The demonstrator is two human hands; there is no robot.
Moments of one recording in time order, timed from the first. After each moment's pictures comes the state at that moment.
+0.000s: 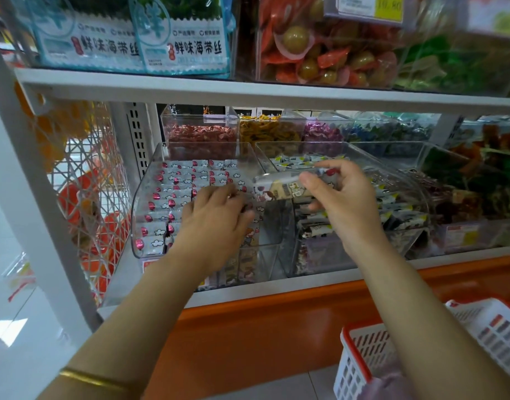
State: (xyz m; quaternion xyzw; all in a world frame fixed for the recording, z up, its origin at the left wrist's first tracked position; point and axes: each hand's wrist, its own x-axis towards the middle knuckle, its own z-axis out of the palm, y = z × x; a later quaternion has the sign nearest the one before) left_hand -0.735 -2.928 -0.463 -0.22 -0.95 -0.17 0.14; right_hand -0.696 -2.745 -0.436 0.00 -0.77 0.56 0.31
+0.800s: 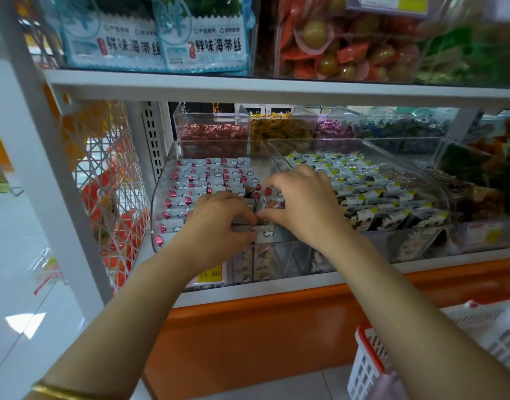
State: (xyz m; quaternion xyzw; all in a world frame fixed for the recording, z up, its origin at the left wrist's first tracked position) left_hand -0.727 -2.953 -0.451 -0.27 -0.92 -0.26 0.07; right_hand -0.719 -2.792 -0.437 0.11 -0.95 0.06 0.27
